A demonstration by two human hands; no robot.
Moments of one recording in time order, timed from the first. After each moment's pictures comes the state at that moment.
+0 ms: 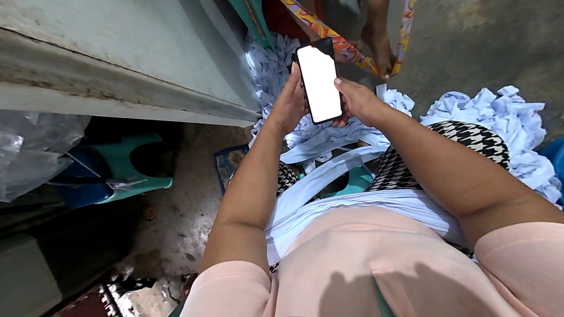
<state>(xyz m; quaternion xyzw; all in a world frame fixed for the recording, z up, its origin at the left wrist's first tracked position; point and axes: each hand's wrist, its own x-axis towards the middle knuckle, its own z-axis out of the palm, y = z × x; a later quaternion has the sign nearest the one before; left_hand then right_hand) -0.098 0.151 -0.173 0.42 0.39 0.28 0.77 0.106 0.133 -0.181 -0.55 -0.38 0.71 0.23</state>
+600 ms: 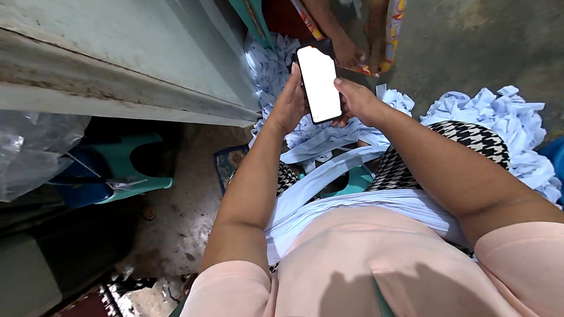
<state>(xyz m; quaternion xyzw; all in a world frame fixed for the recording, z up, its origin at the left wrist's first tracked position) -0.098 0.151 -0.173 0.42 0.38 0.28 0.77 0.106 0.133 -0.182 -0.55 -0.38 0.71 0.23</state>
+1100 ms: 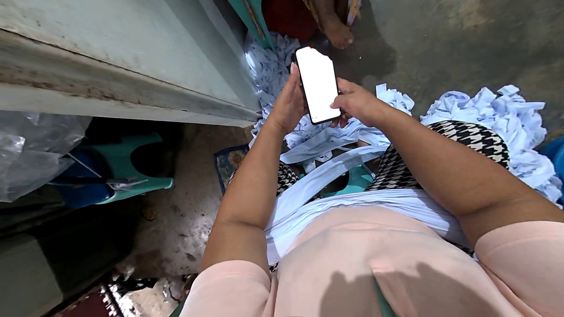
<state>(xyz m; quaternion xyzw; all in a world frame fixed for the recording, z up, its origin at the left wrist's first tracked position) -0.099 0.151 -0.174 0.42 0.39 0.29 0.77 0.104 0.135 -0.178 -0.54 -0.40 0.72 0.19</state>
